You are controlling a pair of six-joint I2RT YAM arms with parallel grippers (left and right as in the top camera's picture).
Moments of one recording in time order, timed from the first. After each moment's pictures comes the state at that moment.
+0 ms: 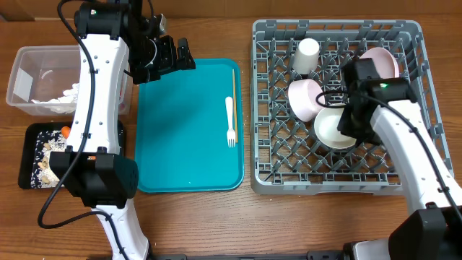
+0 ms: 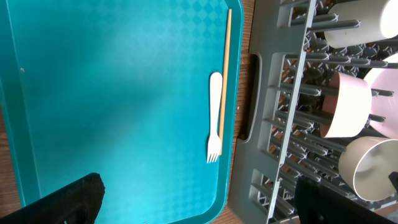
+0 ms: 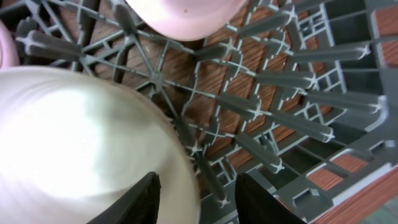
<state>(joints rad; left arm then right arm) -0.07 2.08 2.26 -1.49 0.38 -0.23 0.08 1.59 1.35 -1.26 0.33 0.53</state>
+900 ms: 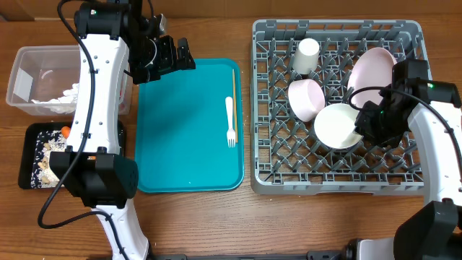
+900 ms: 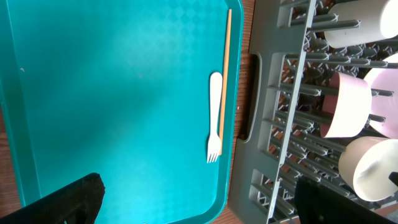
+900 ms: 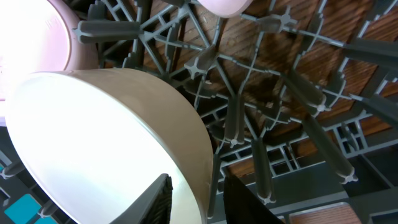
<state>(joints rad) -0.07 2.08 2.26 -1.49 0.38 -0.23 -0.18 1.59 1.35 -1.24 -0.15 0.36</state>
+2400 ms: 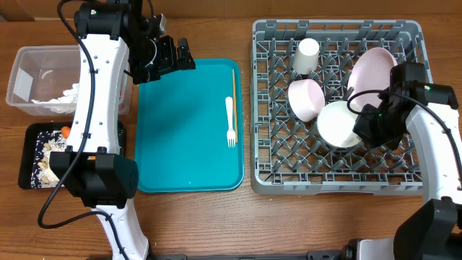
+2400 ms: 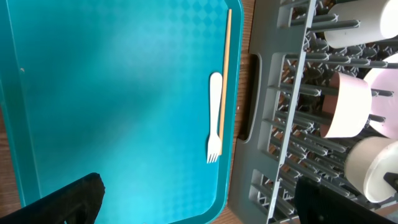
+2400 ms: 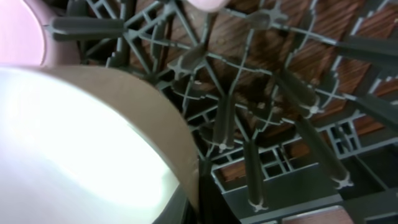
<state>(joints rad) -0.07 2.08 2.26 -1.49 0.38 -0.23 -0.18 1.59 1.31 -1.22 -0.12 0.36</state>
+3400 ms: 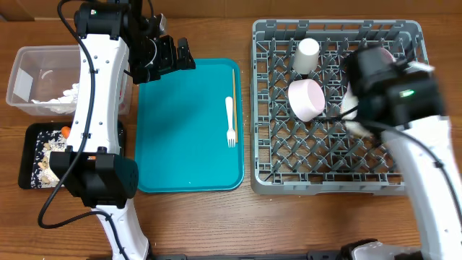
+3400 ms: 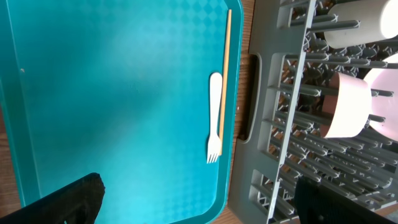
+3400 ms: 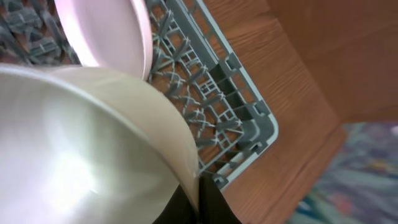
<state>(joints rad) -0.07 2.08 2.26 -1.49 0.38 -0.23 0.30 1.48 1.64 -1.64 0.73 0.79</state>
